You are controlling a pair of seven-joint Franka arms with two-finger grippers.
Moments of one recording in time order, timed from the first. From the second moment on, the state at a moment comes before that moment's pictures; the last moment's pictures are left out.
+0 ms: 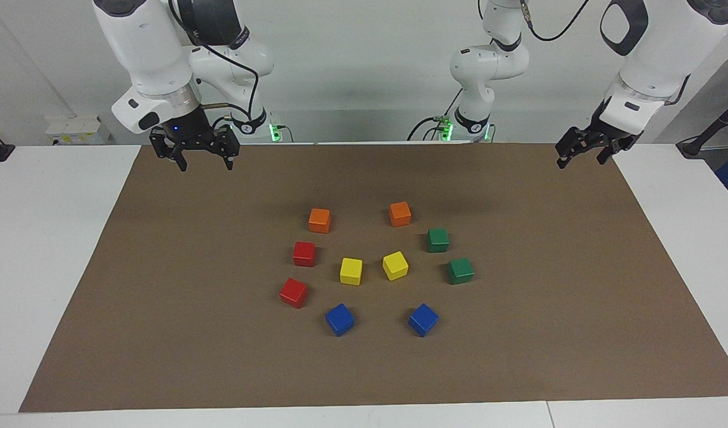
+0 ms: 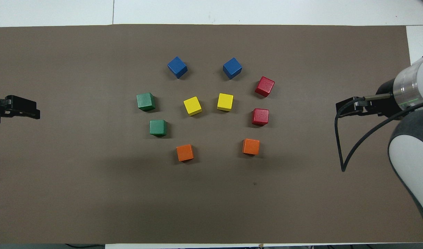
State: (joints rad) left arm 0.08 -0.04 -0.08 -1.66 0.00 1.58 -0.04; right arm 0.15 -0.04 -0.03 -1.68 -0.02 1.61 0.11
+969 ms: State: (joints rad) left arm 0.09 -0.04 -0.09 -1.66 0.00 1.59 -0.04; right arm 0.17 -0.04 -0.03 -1.72 0.00 1.70 0.17
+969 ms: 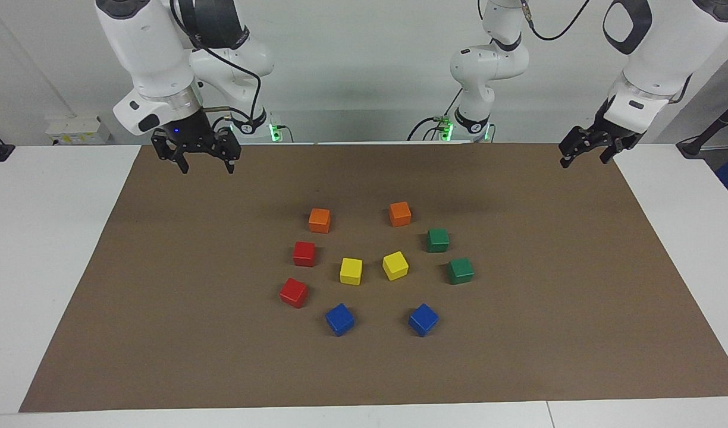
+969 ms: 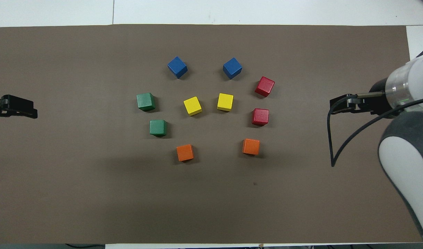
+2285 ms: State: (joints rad) left arm -0.31 0.15 -0.11 -2.01 -0.04 2.13 -0.29; right arm 0.40 0.36 -0.02 -1.79 0.01 2.22 0.70
